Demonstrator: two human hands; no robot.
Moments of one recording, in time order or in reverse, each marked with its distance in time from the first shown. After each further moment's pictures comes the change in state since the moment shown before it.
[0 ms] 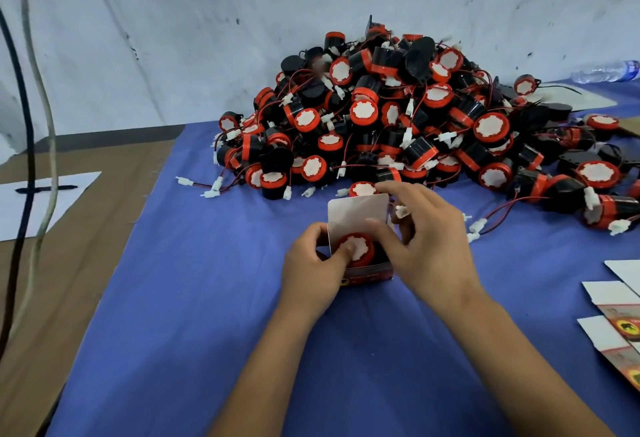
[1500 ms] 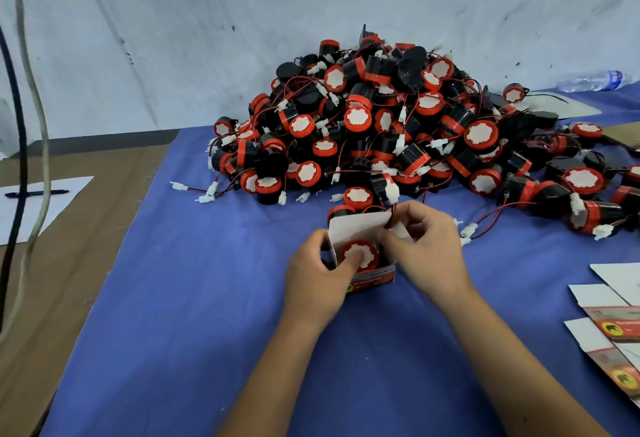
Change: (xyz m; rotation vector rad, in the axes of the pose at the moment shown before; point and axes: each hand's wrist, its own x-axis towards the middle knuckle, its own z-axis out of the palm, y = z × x) left_hand -0.006 0.000 0.010 0.053 0.030 0.071; right_hand 0.001 0.018 0.005 0.379 -0.070 0.427
